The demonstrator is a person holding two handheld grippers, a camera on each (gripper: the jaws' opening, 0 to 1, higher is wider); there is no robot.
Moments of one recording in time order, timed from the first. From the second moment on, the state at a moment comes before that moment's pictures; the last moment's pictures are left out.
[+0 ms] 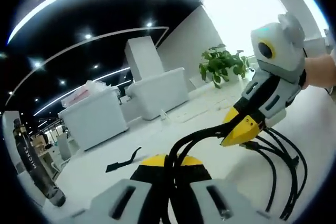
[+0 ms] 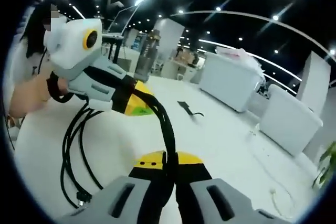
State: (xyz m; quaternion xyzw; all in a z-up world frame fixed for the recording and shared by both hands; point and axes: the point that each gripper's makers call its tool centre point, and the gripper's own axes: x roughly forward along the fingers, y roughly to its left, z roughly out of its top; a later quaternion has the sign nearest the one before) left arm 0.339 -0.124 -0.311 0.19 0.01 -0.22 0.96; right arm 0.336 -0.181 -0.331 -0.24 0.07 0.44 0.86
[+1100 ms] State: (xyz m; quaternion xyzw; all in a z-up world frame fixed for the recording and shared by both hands) left arm 0.341 -0.127 -0.332 0.21 0.06 -0.24 0.95; right arm 0.329 -0.169 -0.322 -0.36 -0.02 0.45 0.82
